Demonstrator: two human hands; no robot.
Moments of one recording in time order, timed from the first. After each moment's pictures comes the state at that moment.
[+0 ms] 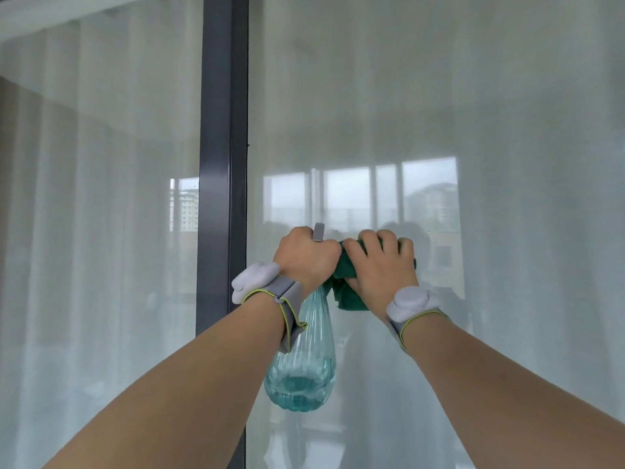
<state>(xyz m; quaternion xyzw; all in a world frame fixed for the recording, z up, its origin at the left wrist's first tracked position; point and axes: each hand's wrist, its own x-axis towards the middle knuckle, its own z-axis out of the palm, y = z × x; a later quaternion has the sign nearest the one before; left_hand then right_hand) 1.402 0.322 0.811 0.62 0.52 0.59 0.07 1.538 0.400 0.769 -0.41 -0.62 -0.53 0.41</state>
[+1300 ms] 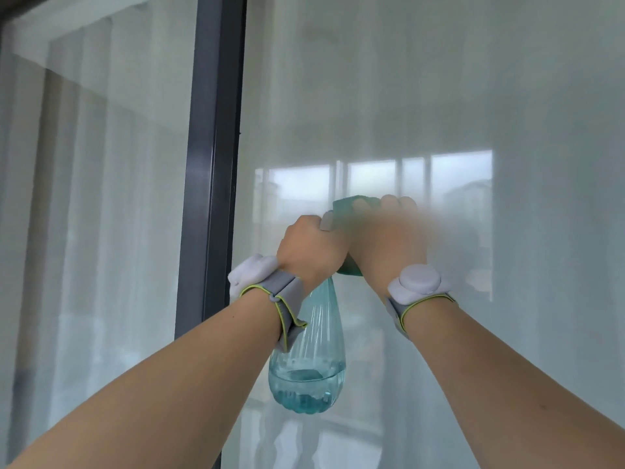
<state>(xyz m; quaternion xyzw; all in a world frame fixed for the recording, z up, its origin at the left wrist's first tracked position) 1.468 0.319 0.807 0.61 0.51 0.61 0.05 1.583 0.401 0.796 -0.43 -0.58 -0.48 0.49</state>
